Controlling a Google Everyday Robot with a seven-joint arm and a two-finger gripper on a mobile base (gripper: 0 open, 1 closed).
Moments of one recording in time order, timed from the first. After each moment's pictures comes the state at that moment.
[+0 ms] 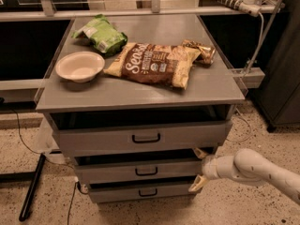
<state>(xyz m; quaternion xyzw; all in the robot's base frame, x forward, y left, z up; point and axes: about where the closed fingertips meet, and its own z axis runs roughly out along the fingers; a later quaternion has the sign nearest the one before) 0.551 -0.186 0.438 -0.66 0.62 0.09 0.41</state>
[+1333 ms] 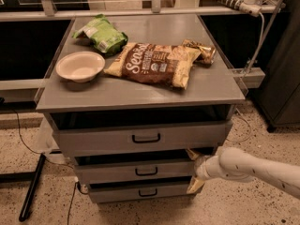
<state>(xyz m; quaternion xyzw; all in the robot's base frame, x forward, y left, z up) 0.554 -0.177 0.413 -0.70 0.63 0.03 0.34</state>
